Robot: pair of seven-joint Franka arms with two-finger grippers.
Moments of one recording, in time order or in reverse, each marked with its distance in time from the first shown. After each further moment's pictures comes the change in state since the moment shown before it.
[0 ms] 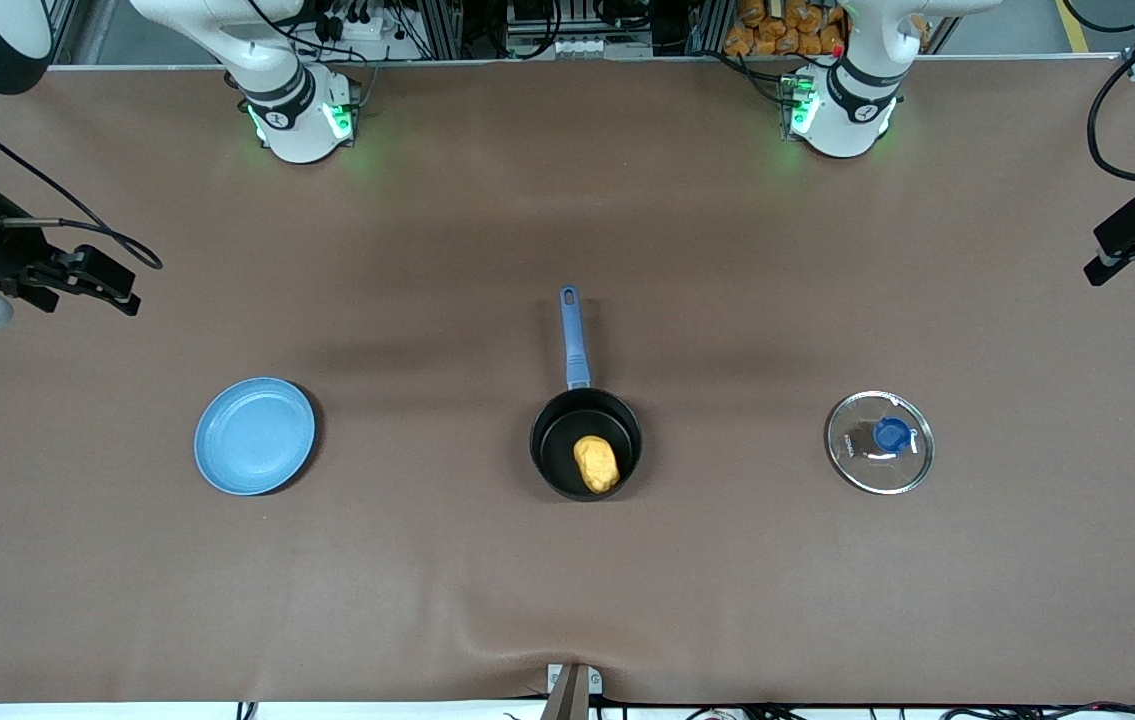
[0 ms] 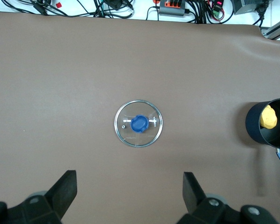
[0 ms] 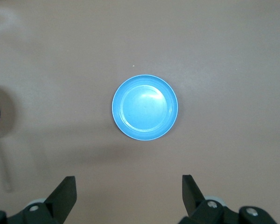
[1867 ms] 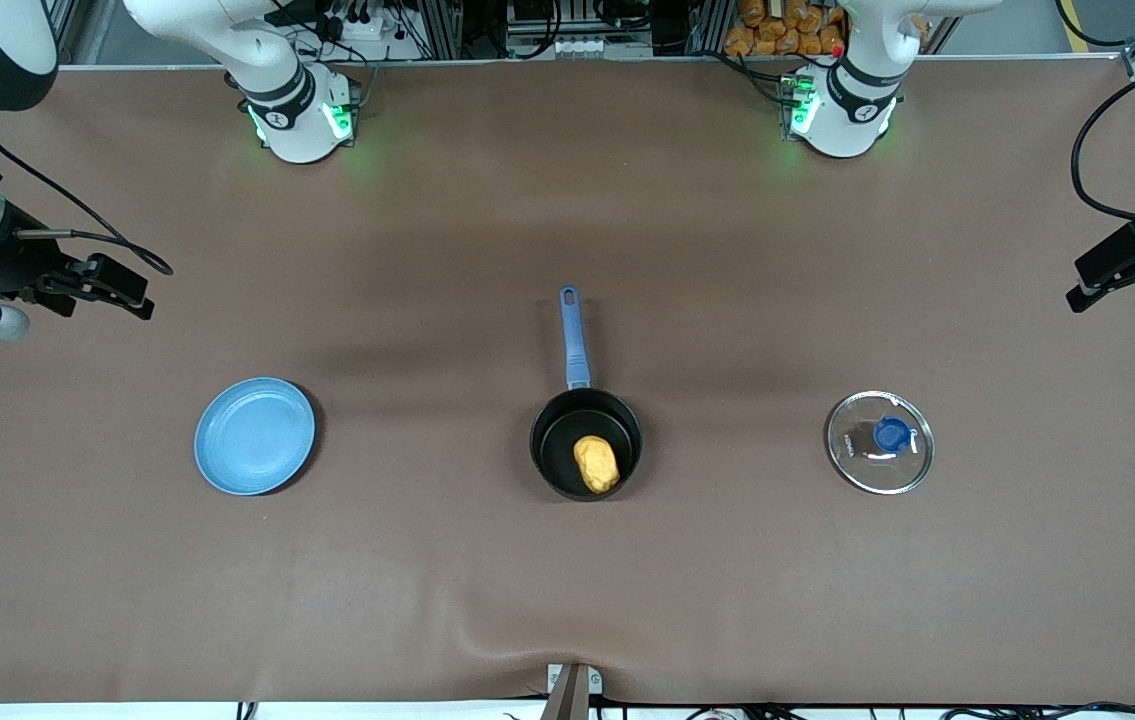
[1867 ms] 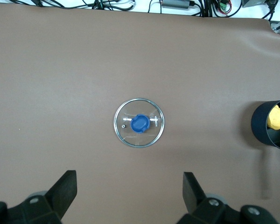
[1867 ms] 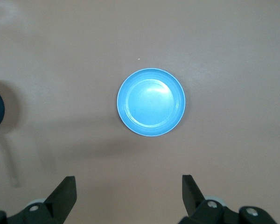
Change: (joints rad) left arm -0.007 0.052 0.001 -0.002 0.000 0.022 -0.007; right arm 0.366 0.025 -0.367 0.000 0.034 -0.010 -0.001
